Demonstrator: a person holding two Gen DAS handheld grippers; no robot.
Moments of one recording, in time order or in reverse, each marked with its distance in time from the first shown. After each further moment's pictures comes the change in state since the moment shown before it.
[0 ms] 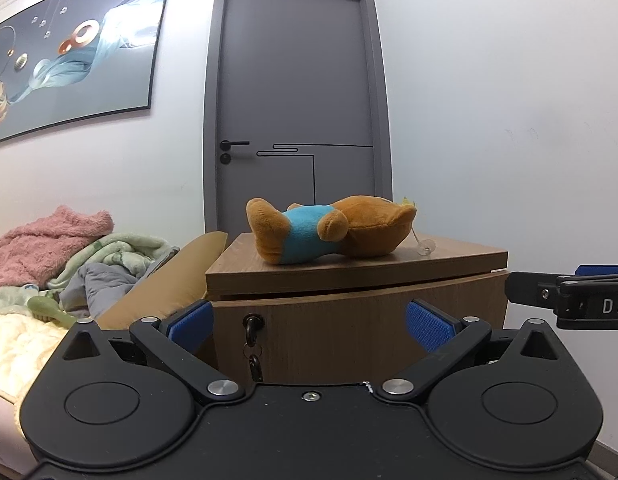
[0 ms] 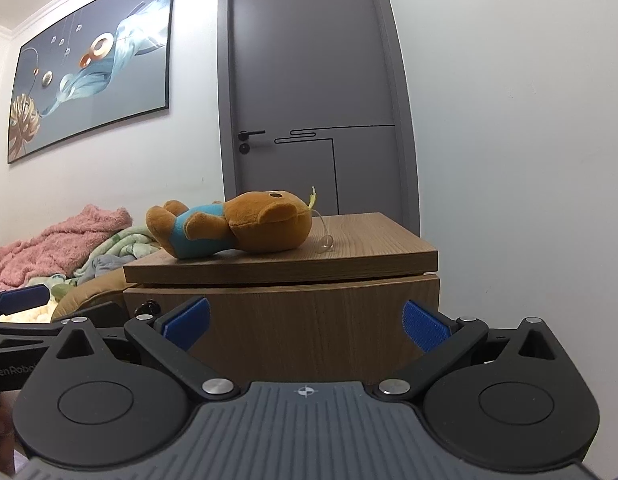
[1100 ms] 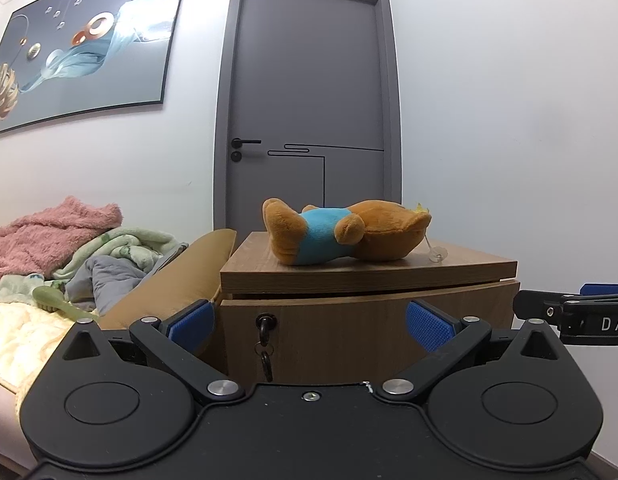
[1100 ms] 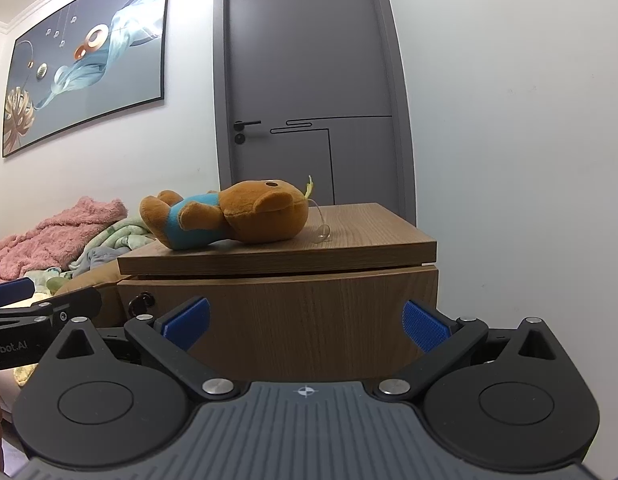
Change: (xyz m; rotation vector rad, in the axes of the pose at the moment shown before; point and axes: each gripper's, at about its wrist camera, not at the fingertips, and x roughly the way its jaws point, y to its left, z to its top) left arm 0.001 0.008 0.002 -0.042 -0.005 0.019; right arm 0.004 0.000 -0.002 -0.017 0.038 -0.023
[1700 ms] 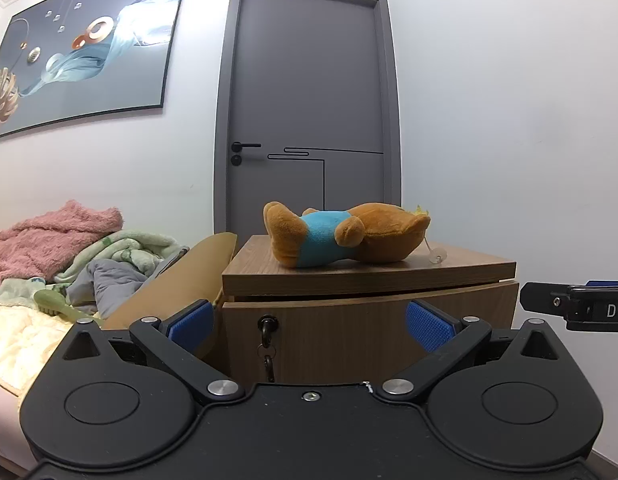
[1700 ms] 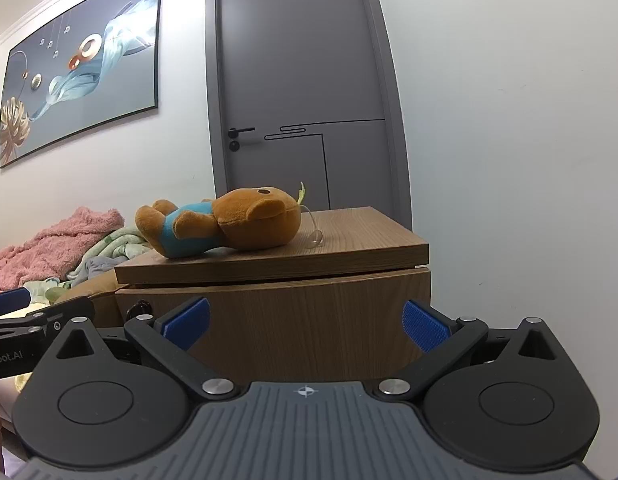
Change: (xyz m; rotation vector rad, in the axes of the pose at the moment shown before) left arm -0.005 0.001 -0.001 0.005 -0.010 -0.002; right arm -0.004 -0.004 0.001 0.020 -0.017 -0.002
